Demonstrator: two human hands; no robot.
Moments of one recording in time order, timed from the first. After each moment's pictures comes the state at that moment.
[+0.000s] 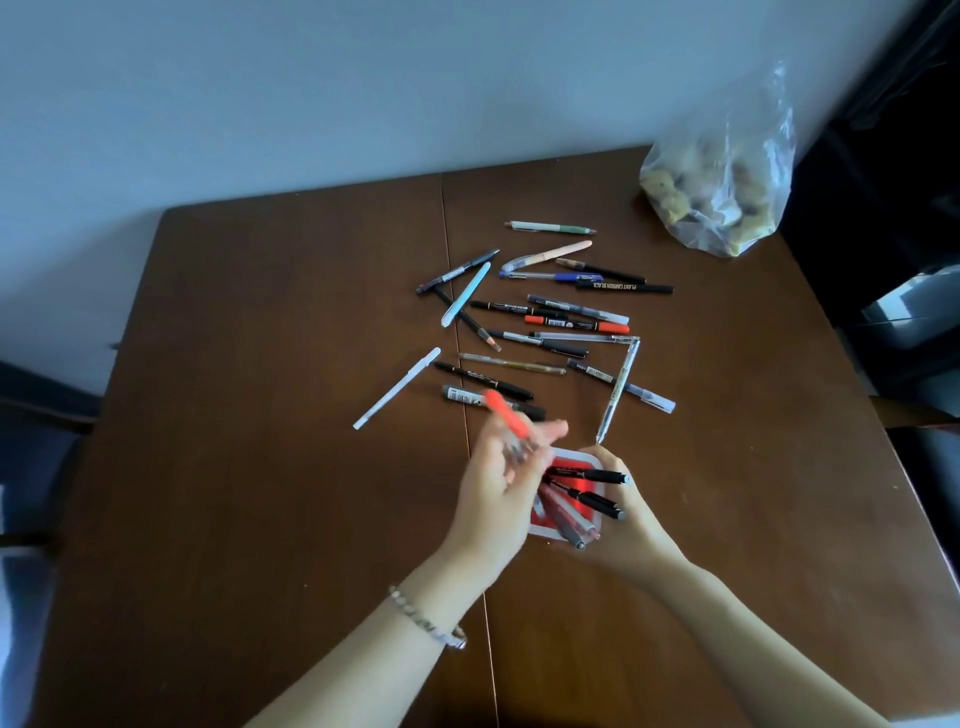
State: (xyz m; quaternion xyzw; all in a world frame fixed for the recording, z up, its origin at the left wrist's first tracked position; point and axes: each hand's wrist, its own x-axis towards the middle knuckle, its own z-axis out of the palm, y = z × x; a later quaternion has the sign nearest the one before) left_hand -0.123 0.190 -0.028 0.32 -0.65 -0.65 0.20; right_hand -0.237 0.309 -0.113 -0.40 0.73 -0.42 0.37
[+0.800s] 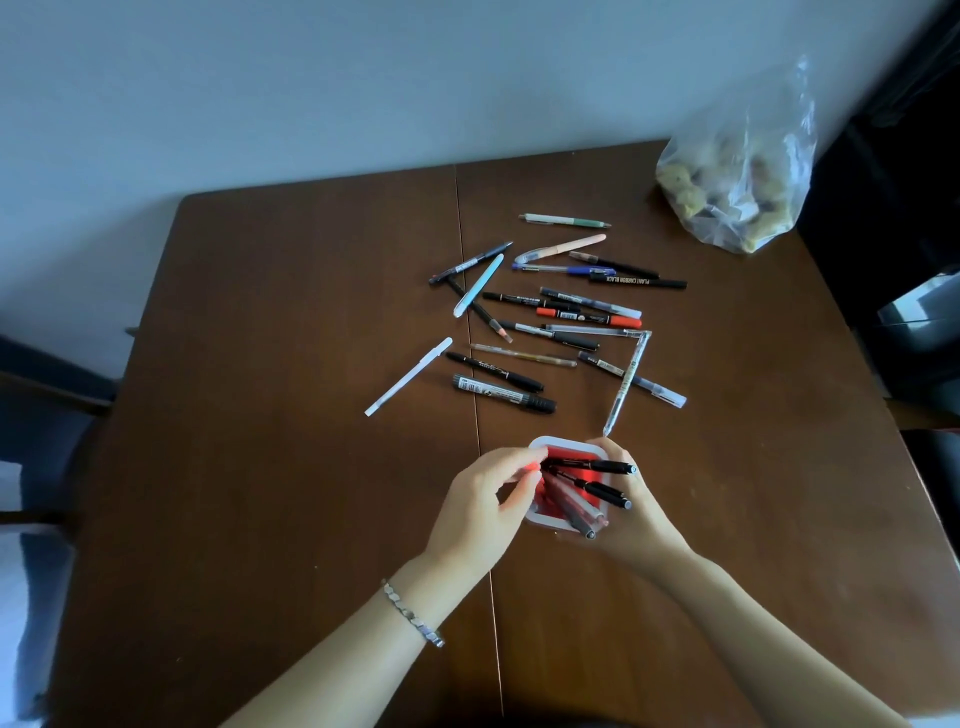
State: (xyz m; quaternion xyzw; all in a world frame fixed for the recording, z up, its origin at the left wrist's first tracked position) left_hand -0.091 0.187 -0.053 0.31 -0.82 -0.47 0.13; right_hand -0.235 0.306 -0.107 -0.39 0.74 -0.40 0.37
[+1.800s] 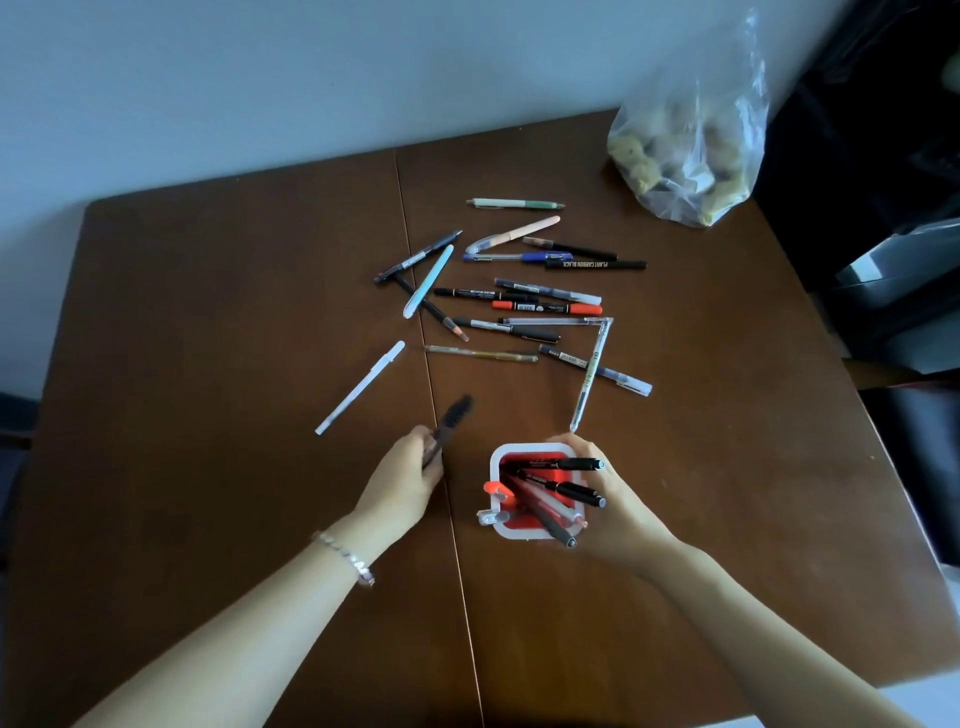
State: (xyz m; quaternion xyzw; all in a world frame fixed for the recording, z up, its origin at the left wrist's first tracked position) left_hand -0.105 0.121 -0.093 0.43 -0.80 -0.41 -0.07; right_hand -0.252 0.305 -0.105 -0.41 0.74 -0.36 0.40
